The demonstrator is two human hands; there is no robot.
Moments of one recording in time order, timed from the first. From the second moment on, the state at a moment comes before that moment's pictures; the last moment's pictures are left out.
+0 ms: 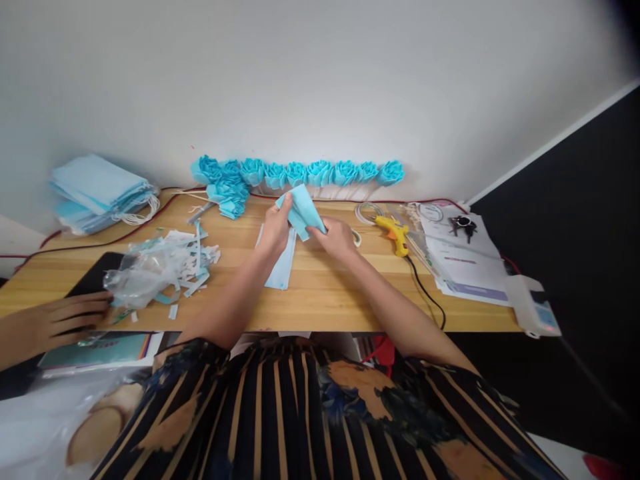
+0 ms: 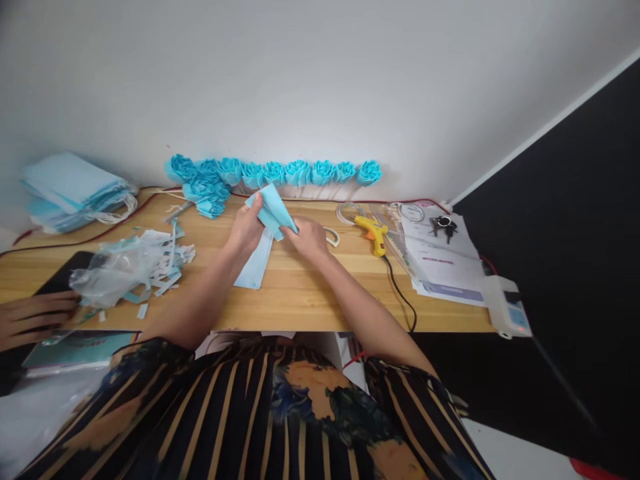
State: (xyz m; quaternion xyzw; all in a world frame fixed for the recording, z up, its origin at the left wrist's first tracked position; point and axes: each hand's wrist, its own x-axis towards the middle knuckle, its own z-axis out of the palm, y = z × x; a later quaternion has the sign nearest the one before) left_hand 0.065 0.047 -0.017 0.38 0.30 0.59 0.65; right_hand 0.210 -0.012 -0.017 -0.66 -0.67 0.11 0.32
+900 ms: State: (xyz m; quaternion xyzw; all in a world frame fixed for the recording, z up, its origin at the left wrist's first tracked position) left_hand 0.071 0.035 -0.022 0.65 0.35 0.47 0.49; right_hand 0.210 -0.029 0.021 -0.46 -0.78 0.04 0.42
